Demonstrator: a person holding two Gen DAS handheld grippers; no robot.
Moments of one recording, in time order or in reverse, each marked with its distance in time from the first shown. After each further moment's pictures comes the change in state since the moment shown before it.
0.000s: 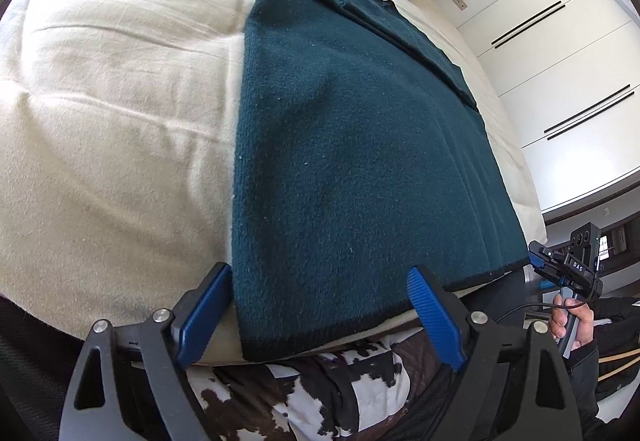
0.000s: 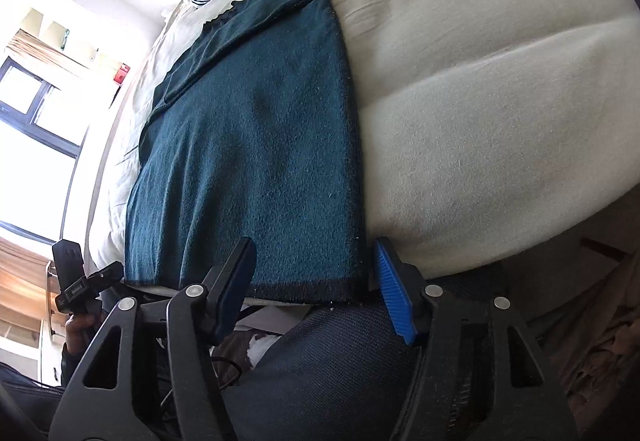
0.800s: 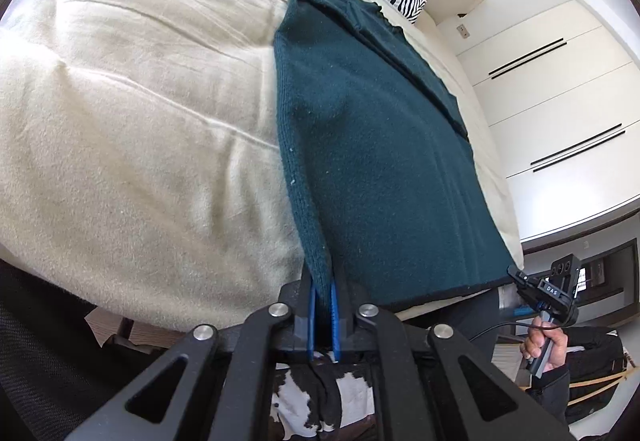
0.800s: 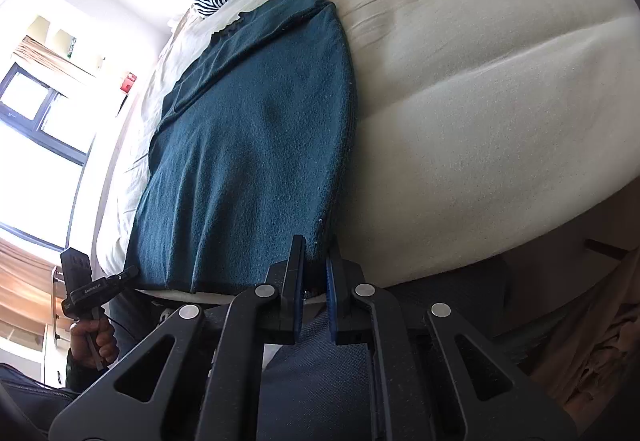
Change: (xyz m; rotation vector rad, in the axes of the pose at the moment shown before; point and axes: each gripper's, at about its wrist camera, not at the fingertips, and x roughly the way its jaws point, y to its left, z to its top) left arm -0.027 0.020 -0.007 -0.102 -0.068 -0.092; right arm -0.008 0.008 0.006 0.011 -0.060 0.040
